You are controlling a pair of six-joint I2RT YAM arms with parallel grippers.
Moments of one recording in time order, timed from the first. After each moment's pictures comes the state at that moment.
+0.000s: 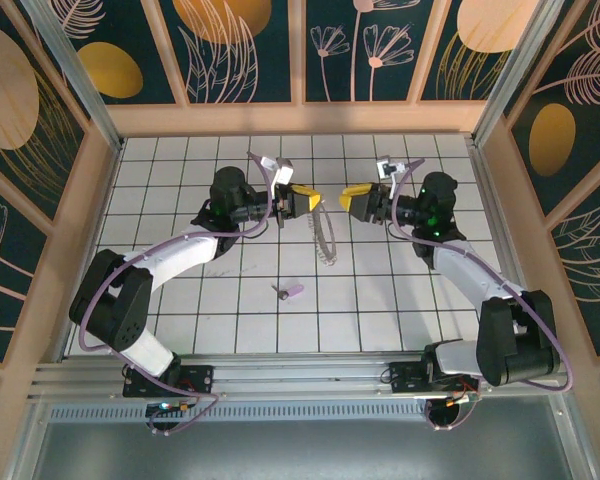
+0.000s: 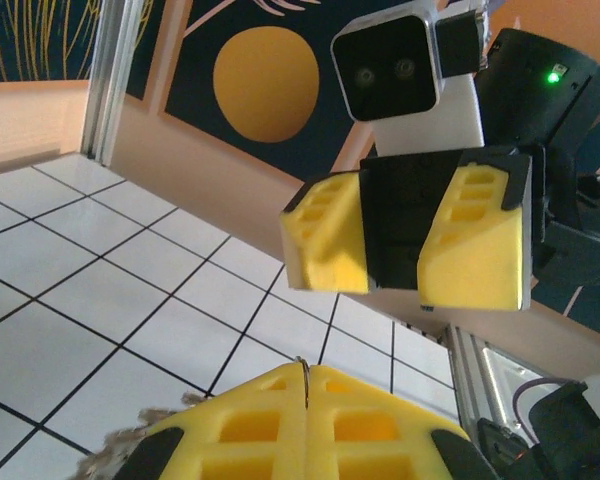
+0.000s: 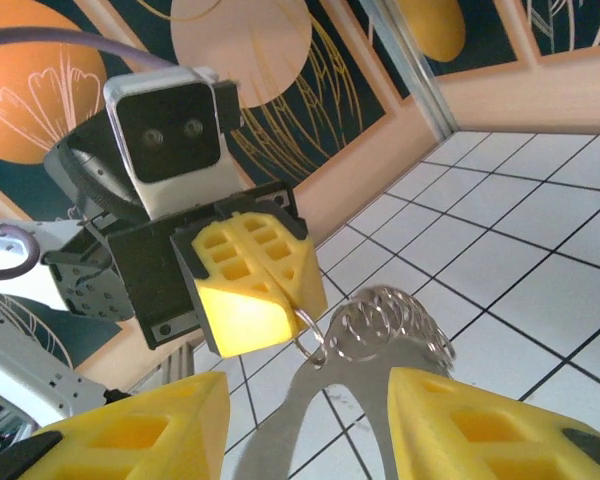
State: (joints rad) left arm -0.54 1.61 0.98 0.59 0.82 -0.40; right arm 0.23 1.32 0.75 0.55 -1.07 0.55
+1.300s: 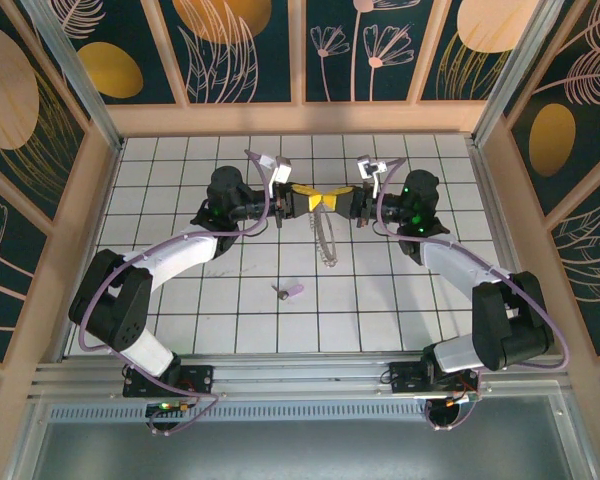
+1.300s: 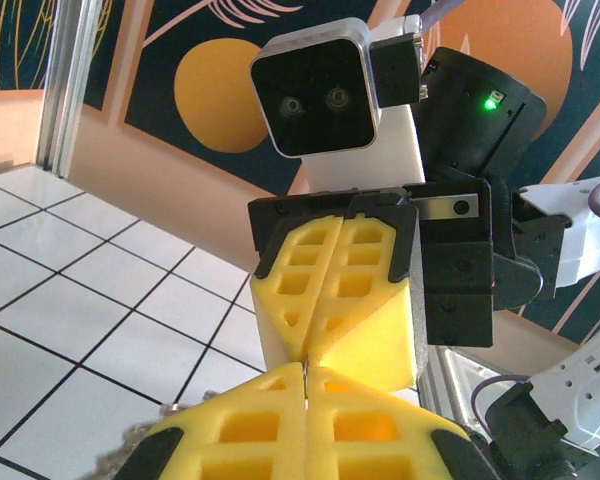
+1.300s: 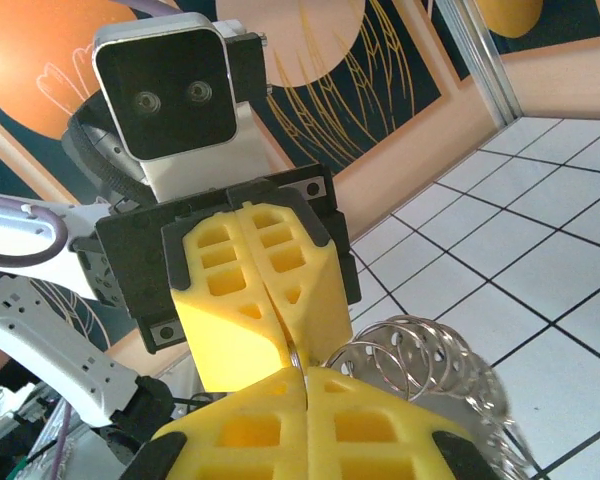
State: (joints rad) left arm -0.54 1.61 0.98 0.65 0.89 -0.46; right arm 0.32 1.41 0.79 0.65 -1.08 0.59
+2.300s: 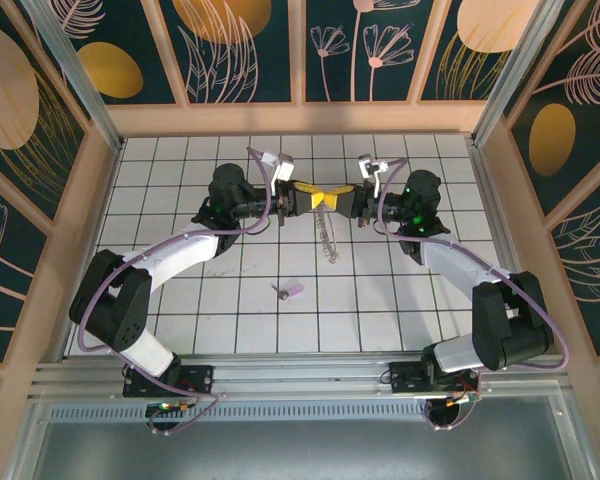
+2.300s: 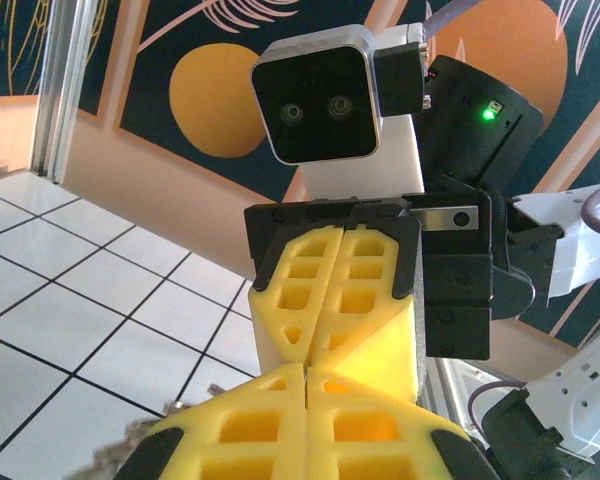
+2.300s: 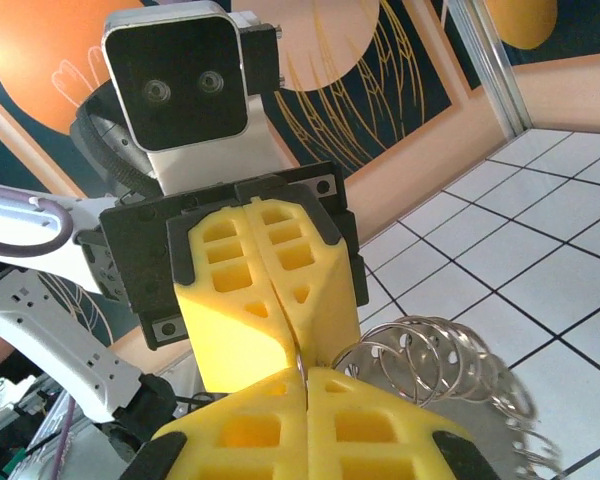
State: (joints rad) left arm -0.55 1.61 1.01 0.63 0.88 -0.46; right arm 0.31 1.41 0.79 0.68 -1.10 0.60
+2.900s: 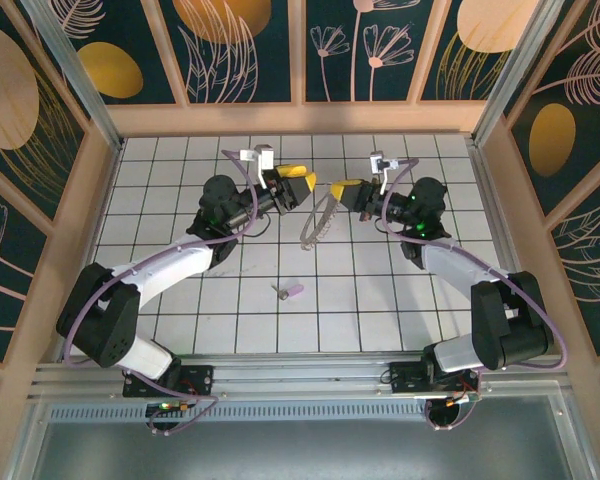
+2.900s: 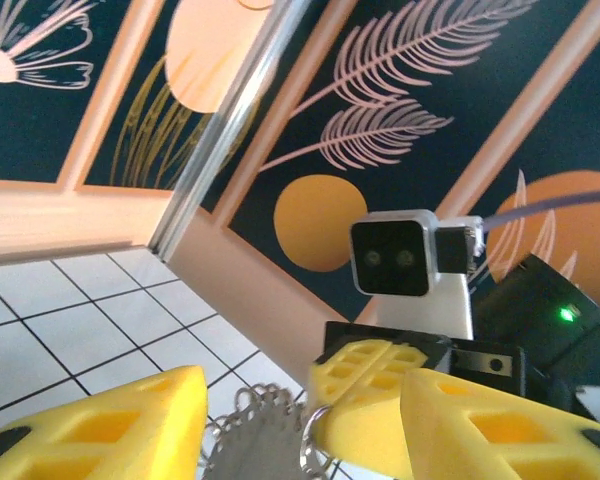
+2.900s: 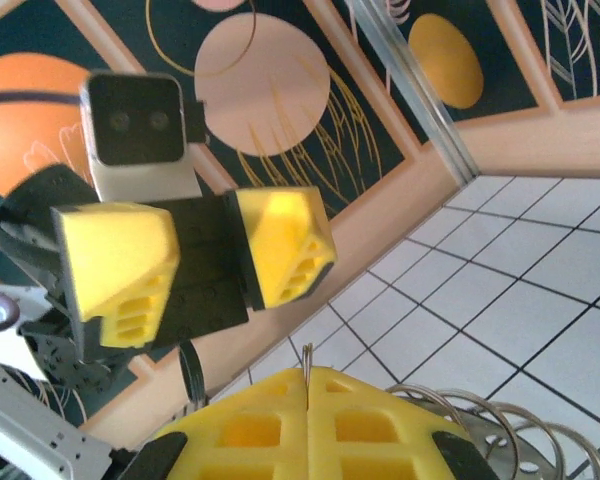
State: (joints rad) left arm -0.58 1.51 0.92 0.76 0.48 -0.66; right arm 0.29 1.41 0.73 0.88 -0.95 0.76
